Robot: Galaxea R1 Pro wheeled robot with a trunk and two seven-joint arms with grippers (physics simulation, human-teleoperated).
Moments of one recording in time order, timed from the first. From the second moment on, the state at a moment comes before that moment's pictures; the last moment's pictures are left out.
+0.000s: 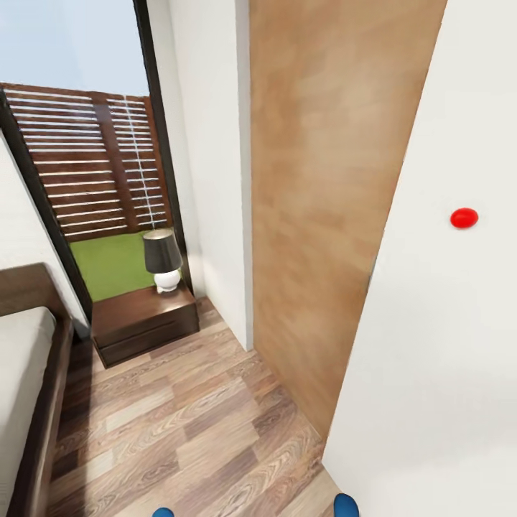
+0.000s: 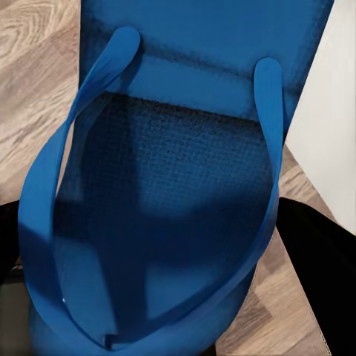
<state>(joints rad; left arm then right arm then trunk) -0.36 0.02 0.16 -0.04 -0.19 -0.05 0.00 -0.37 0.10 0.21 -0.06 -0.23 -0.05 -0.26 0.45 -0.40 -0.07</state>
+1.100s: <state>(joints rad) -0.36 0.00 0.15 -0.04 -0.19 -0.05 0.00 -0.37 0.10 0.21 -0.06 -0.23 -0.05 -0.26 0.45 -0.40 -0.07</state>
